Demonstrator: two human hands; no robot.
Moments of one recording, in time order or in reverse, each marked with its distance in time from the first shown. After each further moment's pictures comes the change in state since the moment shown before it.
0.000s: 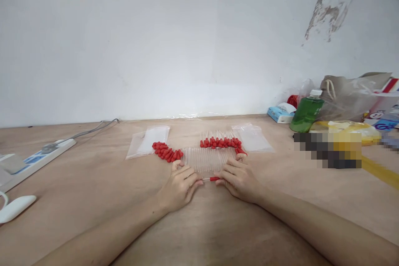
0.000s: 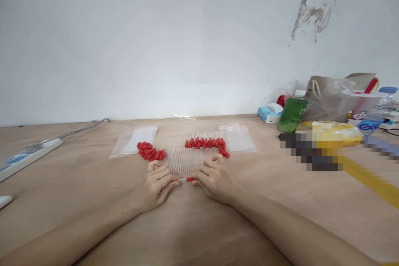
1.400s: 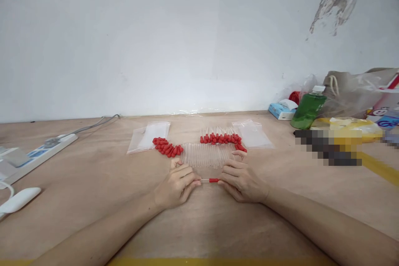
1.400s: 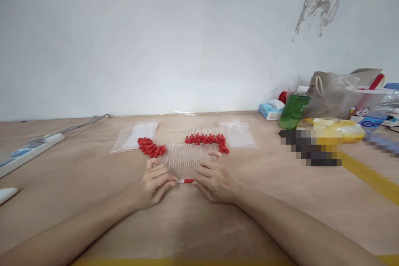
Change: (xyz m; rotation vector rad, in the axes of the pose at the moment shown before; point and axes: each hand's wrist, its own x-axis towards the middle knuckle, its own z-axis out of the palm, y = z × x) left_hand -0.011 -0.001 -0.003 -0.115 -0.040 0.013; right_hand -0.001 -0.008 -0.016 0.052 -0.107 -0.088
